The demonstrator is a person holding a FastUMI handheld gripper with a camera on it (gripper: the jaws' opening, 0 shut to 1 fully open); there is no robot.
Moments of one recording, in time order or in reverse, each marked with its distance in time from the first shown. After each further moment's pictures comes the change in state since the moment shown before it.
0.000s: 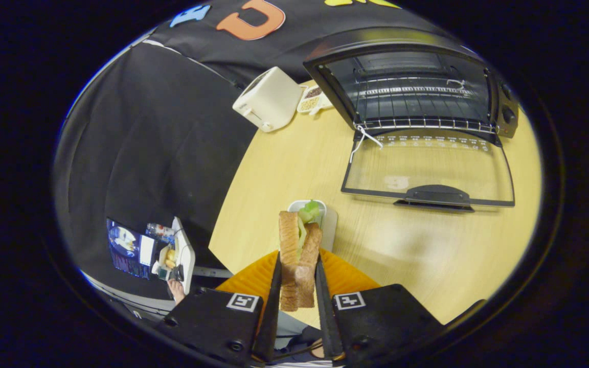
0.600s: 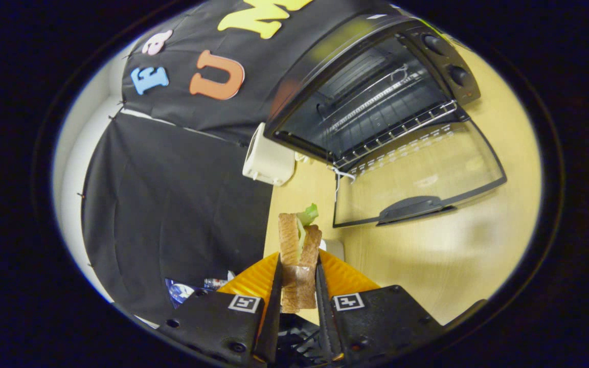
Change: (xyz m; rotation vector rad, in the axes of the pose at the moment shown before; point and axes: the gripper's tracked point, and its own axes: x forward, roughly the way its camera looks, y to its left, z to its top) arm -0.051 -0.040 0.057 0.345 -0.241 0.235
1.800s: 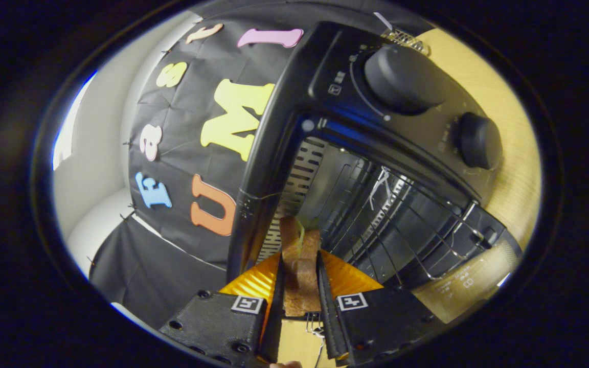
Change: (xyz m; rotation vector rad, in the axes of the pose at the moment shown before) arm 0.060 -0.066 0.213 0.141 -0.778 0.139
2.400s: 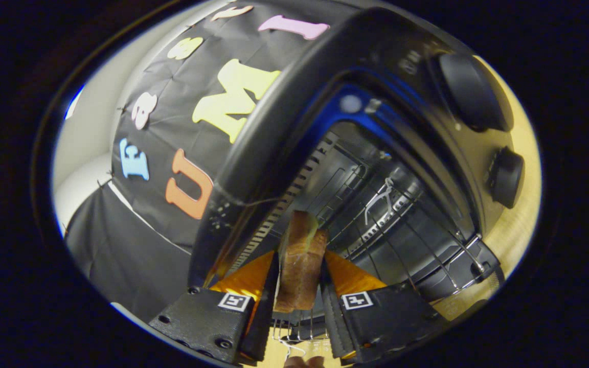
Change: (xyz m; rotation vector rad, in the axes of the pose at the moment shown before) arm 0.014 -0.026 -0.005 -0.218 0.046 -0.142
